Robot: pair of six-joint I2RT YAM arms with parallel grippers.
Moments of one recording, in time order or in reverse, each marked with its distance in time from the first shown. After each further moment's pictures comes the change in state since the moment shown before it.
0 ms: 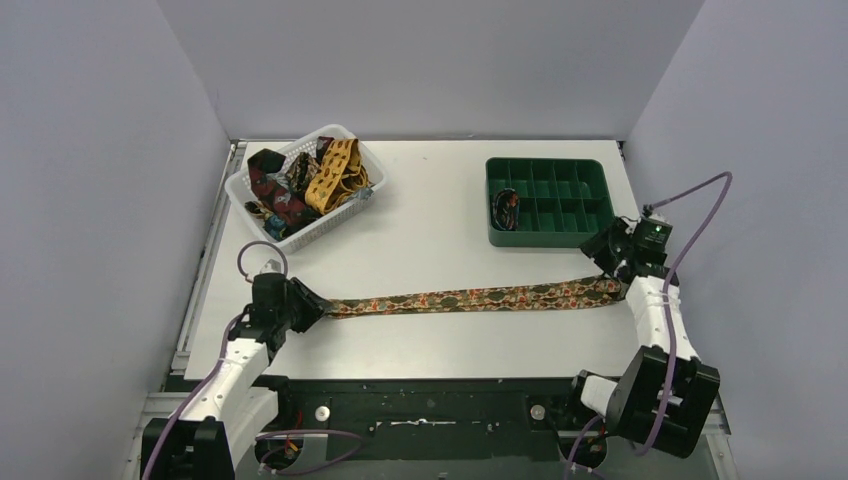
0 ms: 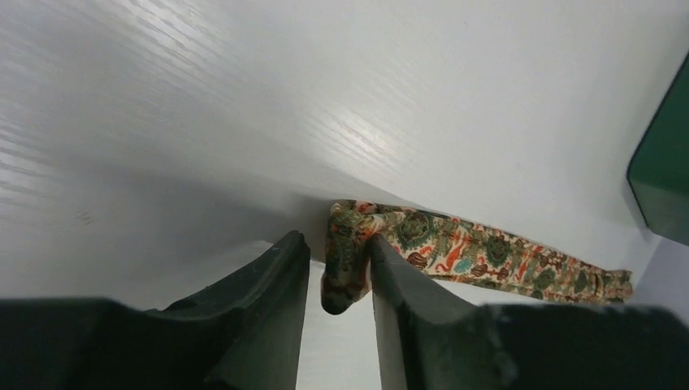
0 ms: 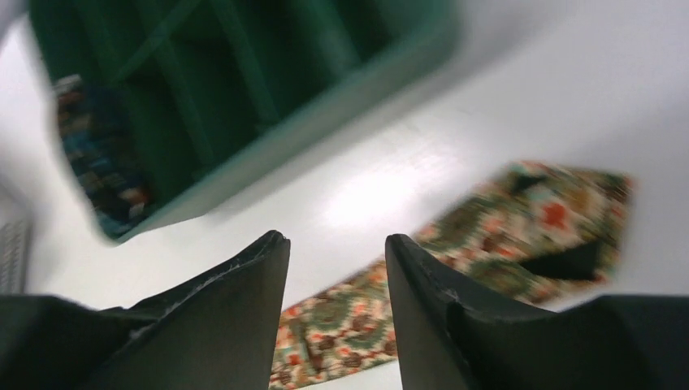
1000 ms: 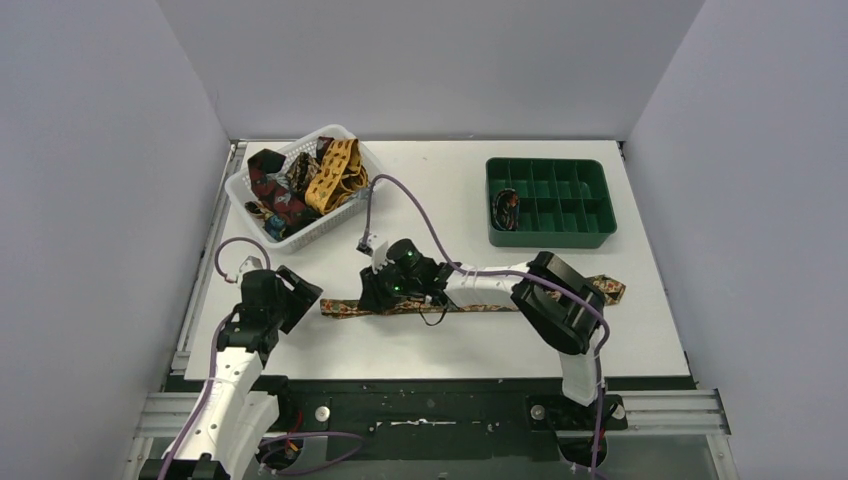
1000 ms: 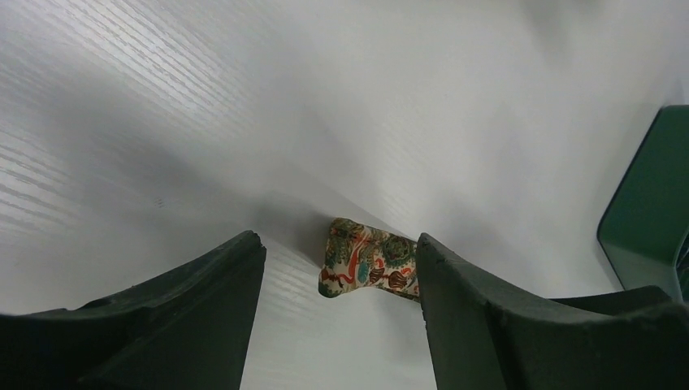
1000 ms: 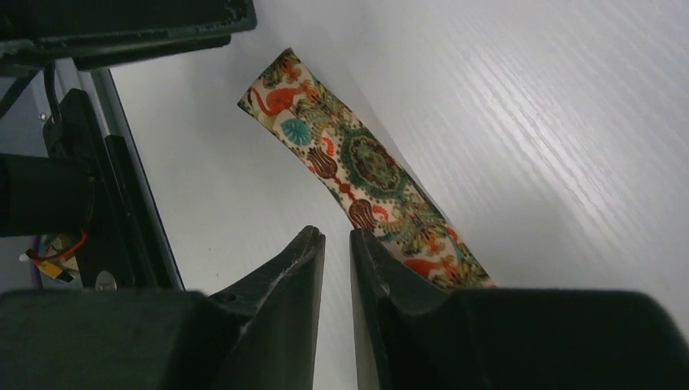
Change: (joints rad) left arm 0.022 -0.142 0.101 -0.208 -0.177 -0.033; right arm 1.311 0.732 0.408 0.519 -0.183 -0.133
